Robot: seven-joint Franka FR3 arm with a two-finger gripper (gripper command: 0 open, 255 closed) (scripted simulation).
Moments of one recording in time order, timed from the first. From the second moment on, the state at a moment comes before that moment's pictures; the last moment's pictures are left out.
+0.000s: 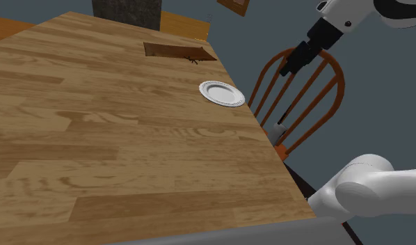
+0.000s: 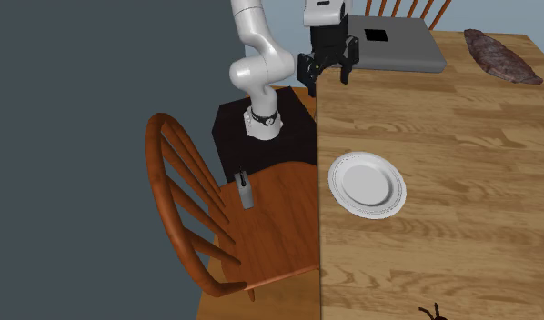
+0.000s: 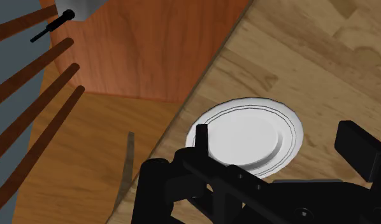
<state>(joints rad) -0.02 -0.79 0.05 -2.26 0.11 1.72 -0.06</state>
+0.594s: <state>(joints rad) -0.07 -0.82 -0.03 -2.45 0.05 1.83 -0.15</state>
